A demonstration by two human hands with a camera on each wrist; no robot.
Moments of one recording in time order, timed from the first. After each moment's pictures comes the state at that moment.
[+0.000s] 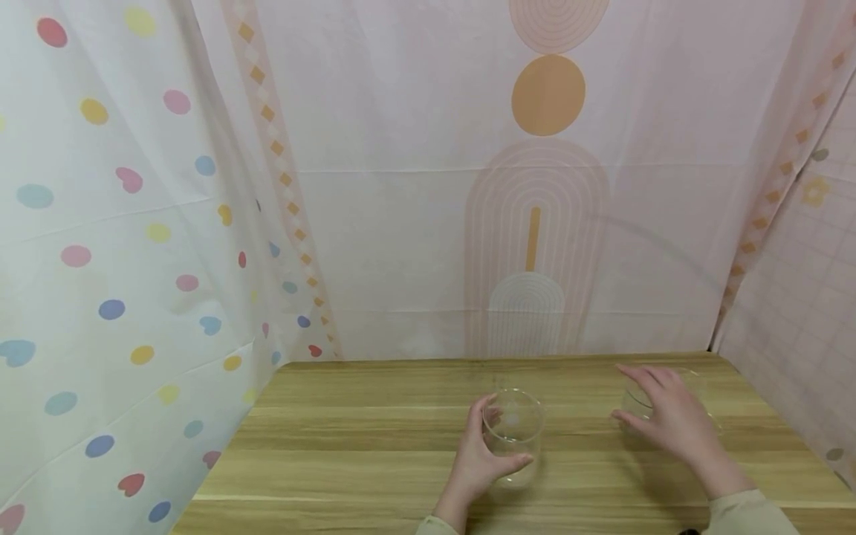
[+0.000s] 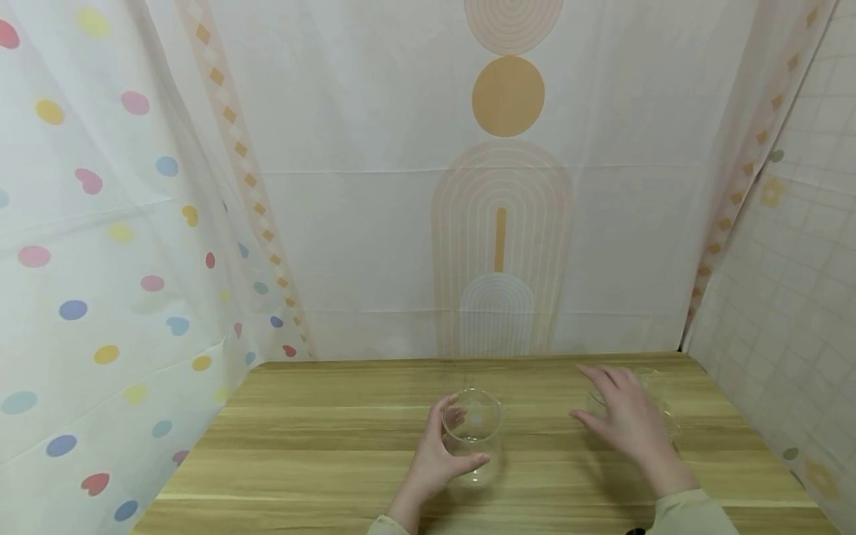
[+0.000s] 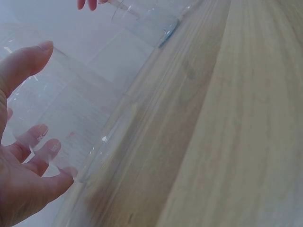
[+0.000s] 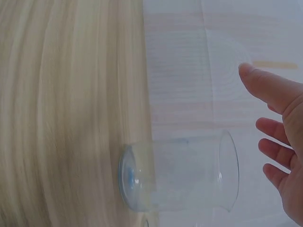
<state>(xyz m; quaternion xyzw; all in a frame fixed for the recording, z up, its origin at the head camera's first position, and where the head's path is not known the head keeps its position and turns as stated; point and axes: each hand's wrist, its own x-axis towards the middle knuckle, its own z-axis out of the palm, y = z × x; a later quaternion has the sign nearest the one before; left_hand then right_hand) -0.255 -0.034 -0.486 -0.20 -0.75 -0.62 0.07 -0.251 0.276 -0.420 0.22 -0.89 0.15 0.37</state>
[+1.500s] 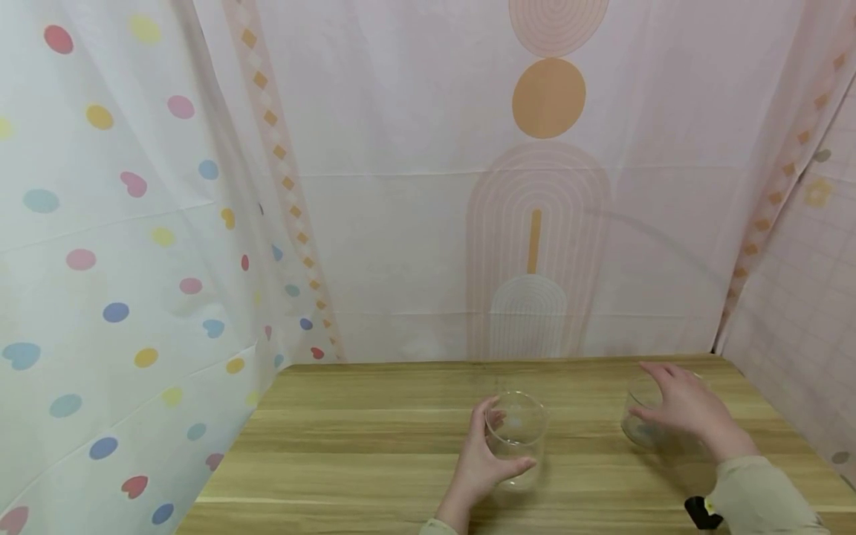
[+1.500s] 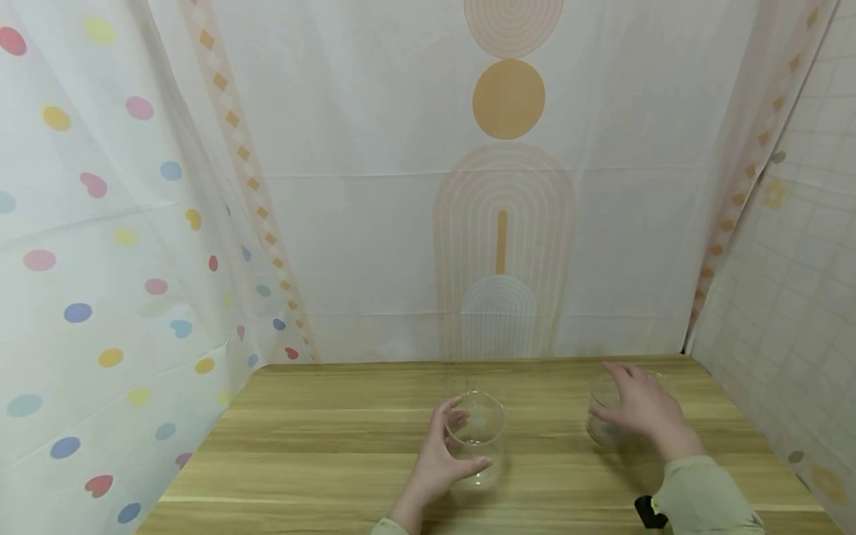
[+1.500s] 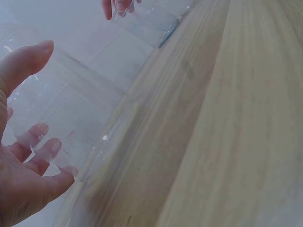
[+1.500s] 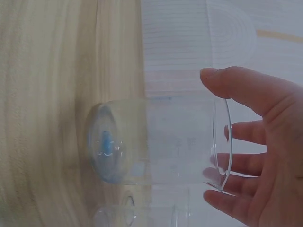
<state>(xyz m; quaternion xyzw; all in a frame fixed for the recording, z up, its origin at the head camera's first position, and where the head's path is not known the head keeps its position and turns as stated) -0.255 -0.033 -0.486 -0.19 -0.76 -0.61 0.06 -0.270 0.303 -0.405 0.11 -0.97 0.15 0.13</state>
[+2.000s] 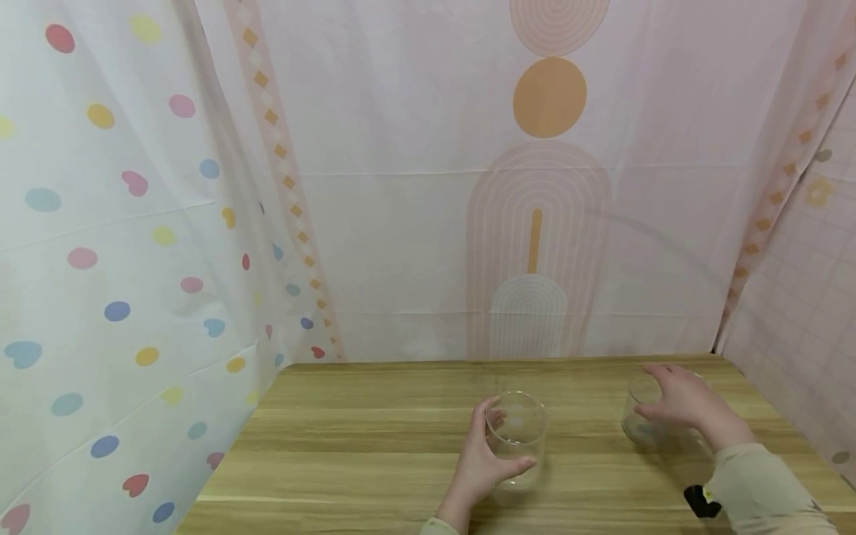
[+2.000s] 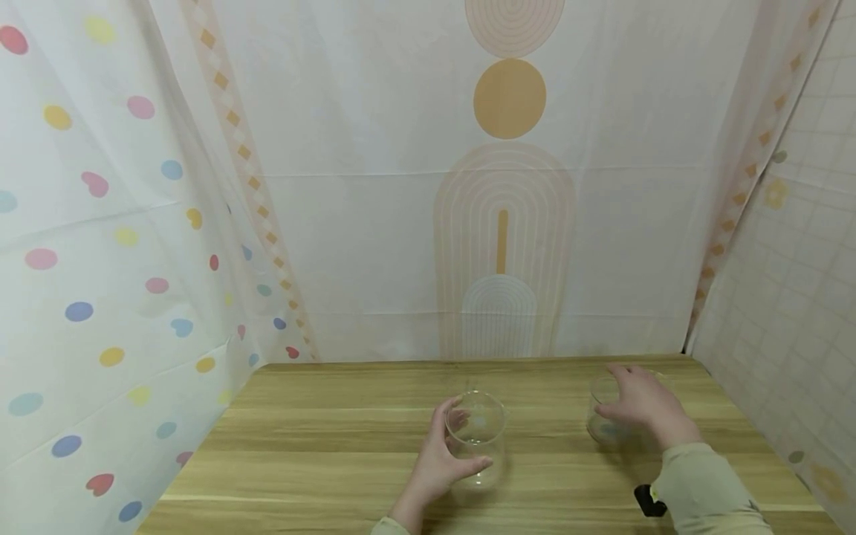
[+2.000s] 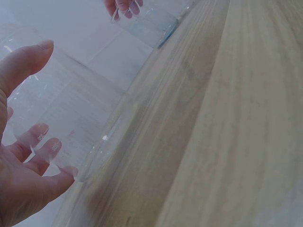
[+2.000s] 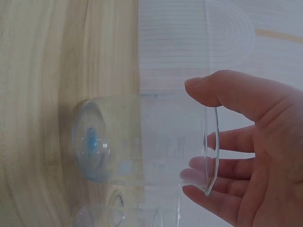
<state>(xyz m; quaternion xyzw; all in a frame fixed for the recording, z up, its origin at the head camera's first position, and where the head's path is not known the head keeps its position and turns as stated) -0.255 -0.033 -0.487 -0.20 -0.76 -0.62 0.06 -0.278 0.308 -0.397 0.11 -0.98 0.14 0.08</state>
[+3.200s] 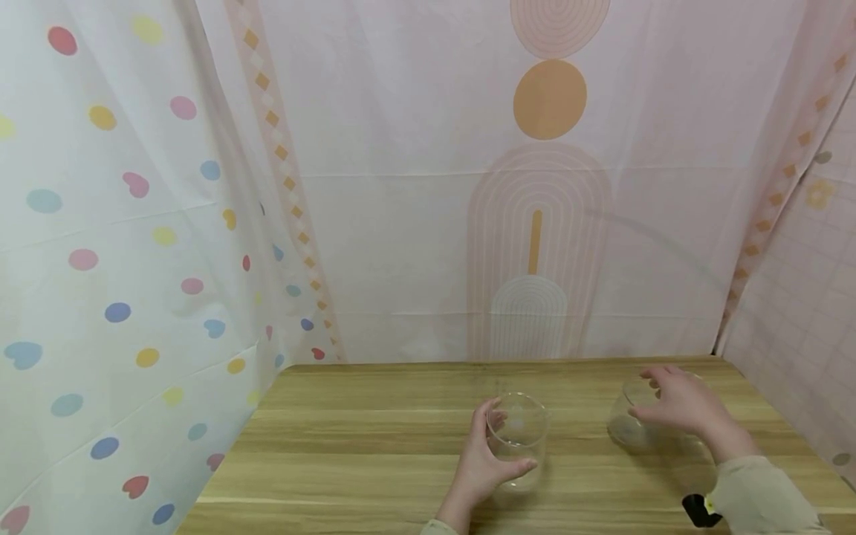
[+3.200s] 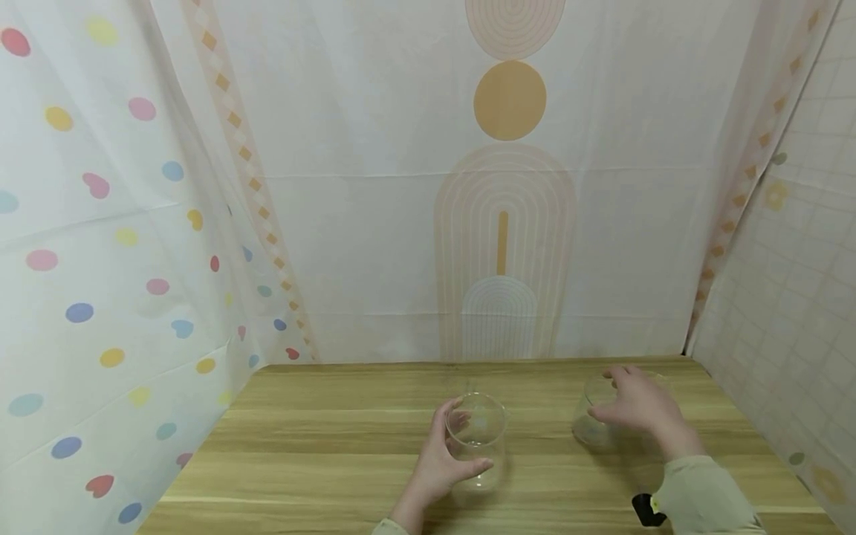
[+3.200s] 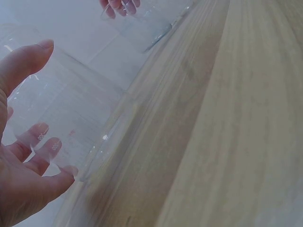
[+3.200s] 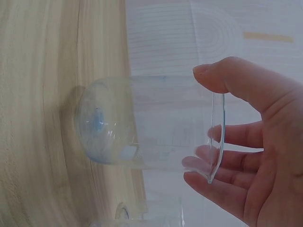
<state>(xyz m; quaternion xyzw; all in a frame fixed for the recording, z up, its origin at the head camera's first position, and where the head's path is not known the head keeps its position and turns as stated) -0.256 -0.033 -0.489 -0.19 -0.76 -0.62 0.06 -0.269 0.299 -0.394 0.10 -0.97 0.18 0.09</state>
